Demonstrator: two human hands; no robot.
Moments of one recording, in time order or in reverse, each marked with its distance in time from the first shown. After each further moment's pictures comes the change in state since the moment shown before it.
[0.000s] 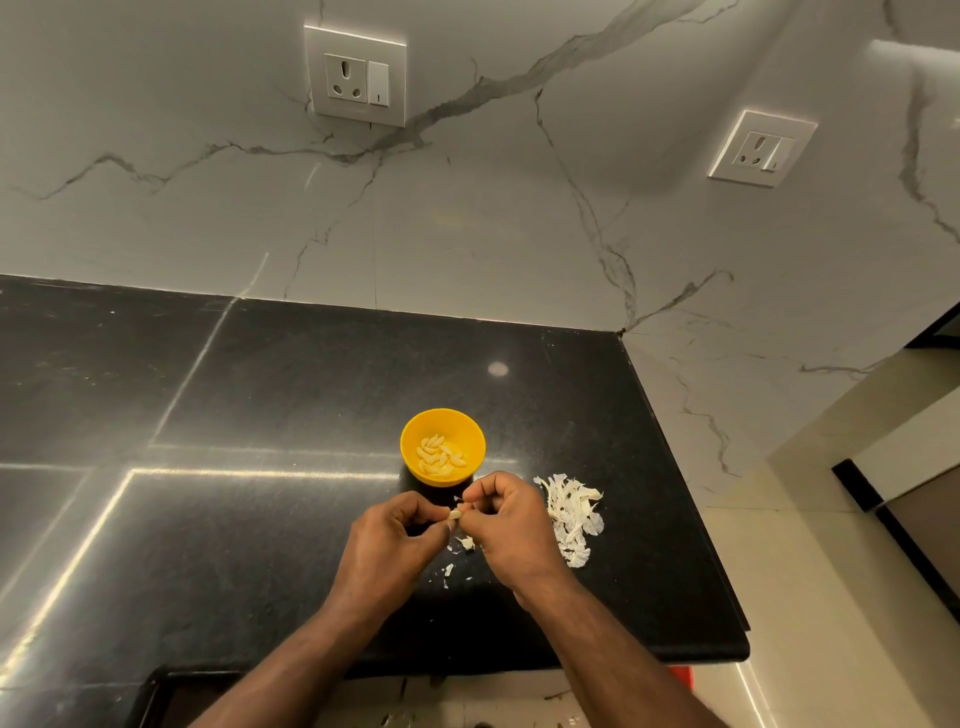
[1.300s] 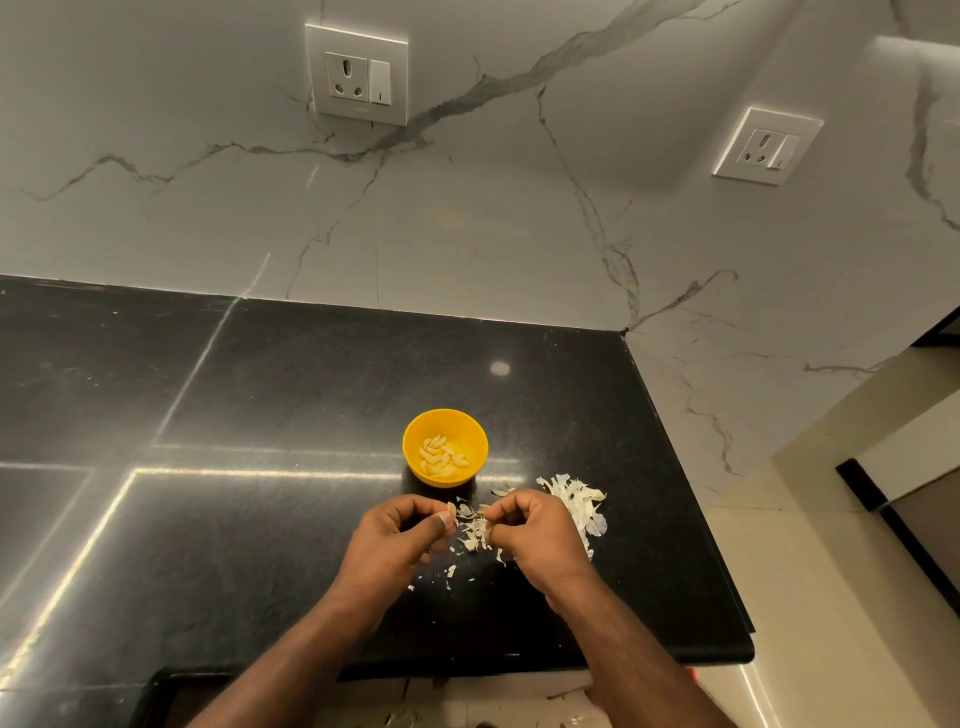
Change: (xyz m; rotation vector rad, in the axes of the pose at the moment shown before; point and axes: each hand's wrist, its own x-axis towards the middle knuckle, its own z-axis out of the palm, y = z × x) left_hand 0.006 -0.009 0.000 -0.378 -0.079 -0.244; right_hand 0.006 0.020 -0.025 -0.096 -0.052 0.099
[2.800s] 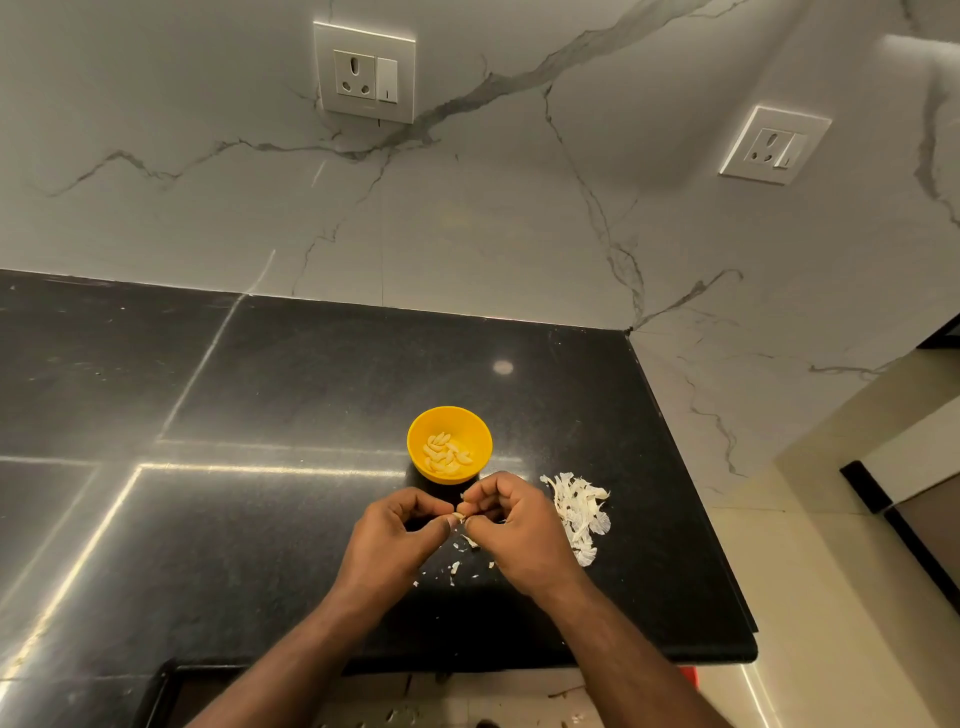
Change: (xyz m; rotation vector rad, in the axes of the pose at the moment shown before) left_hand -0.005 0.007 -0.002 0.254 0.075 0.126; right_hand -0.011 -0.017 0.014 -0.006 -0.022 -0.258
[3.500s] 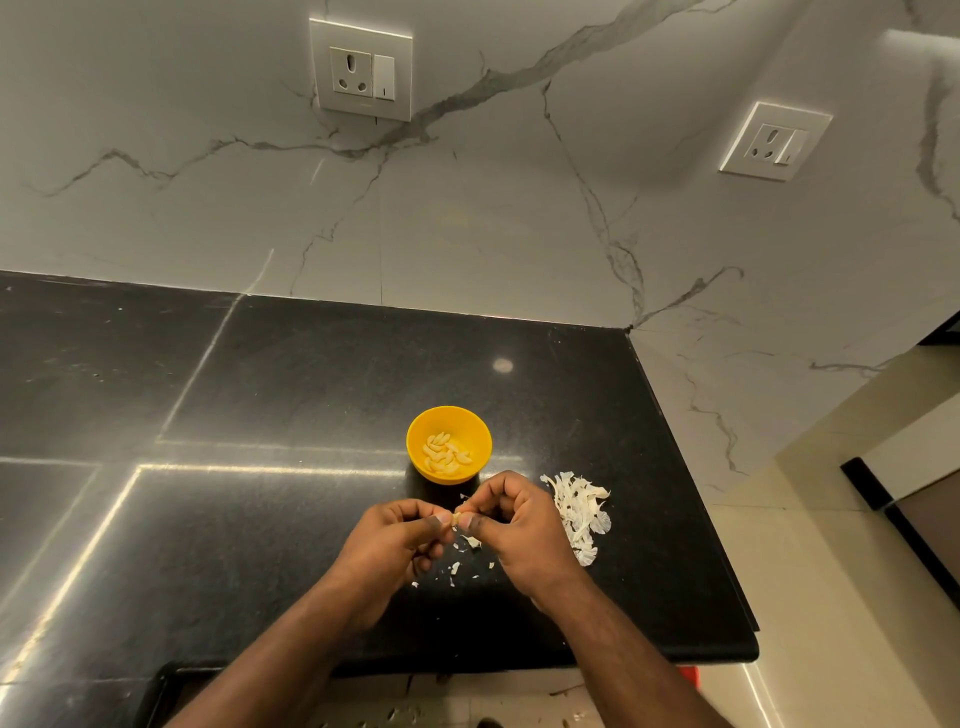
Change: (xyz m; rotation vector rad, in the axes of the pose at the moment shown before) left_hand 0.006 0.000 -0.004 -0.415 -0.186 -0.335; right_hand -0.001 0.002 0.002 0.204 -0.014 0.033
